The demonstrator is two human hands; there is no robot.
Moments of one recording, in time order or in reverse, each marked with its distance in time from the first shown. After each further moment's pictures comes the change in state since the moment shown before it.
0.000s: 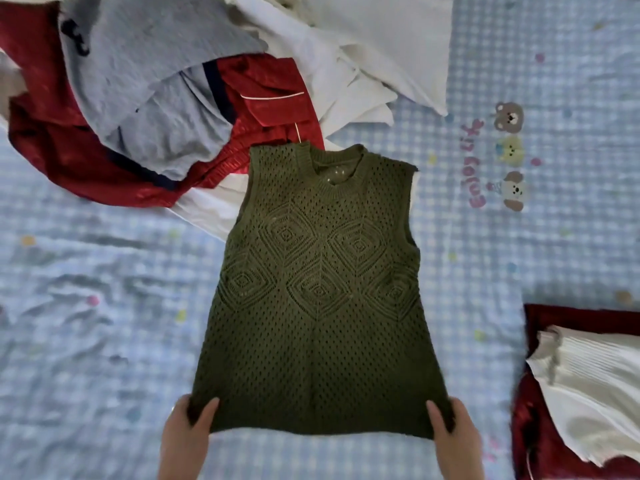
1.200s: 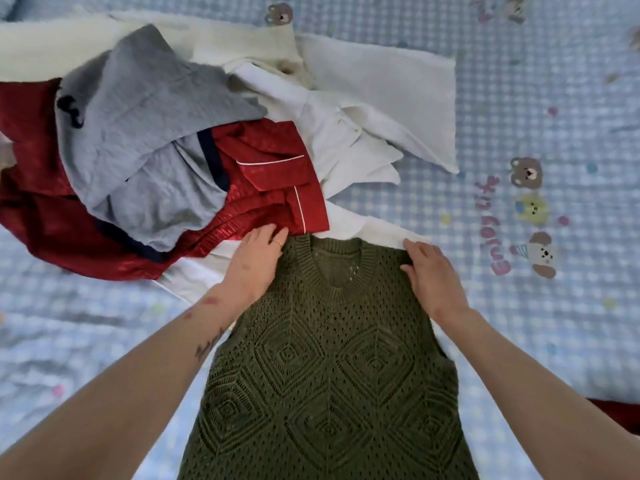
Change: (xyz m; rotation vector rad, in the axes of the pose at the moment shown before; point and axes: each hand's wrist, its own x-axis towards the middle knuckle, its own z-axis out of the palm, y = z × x) left_hand 0.139 0.345 0.035 0.851 0.266 1.134; right_hand 0.184 -0.293 -0.025 -0.526 0.229 -0.982
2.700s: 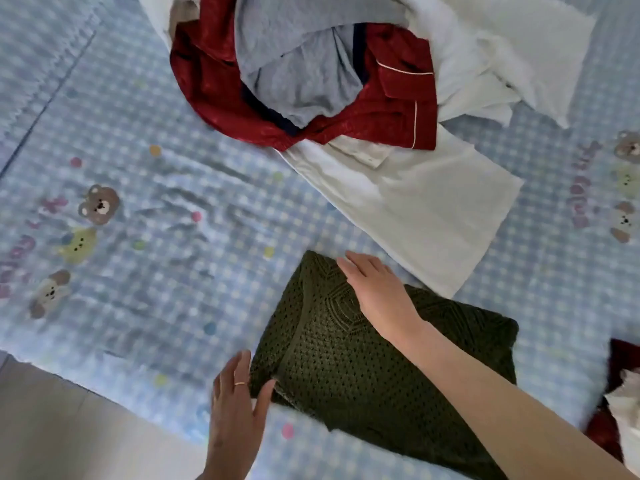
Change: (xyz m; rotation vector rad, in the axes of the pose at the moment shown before) left_hand -0.459 0.035 0.063 -0.629 -0.008 -0.709; right_hand -0.190 -0.200 0.064 -0.093 -0.200 -0.606
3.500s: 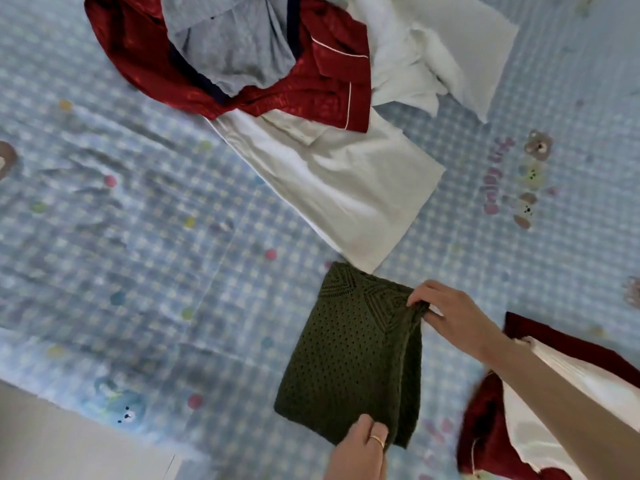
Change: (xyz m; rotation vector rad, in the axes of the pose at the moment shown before) left_hand -0.125 0.187 0.132 -0.175 -0.558 0.448; right_hand -0.170 0.167 -0.074 0.289 -0.193 0.143
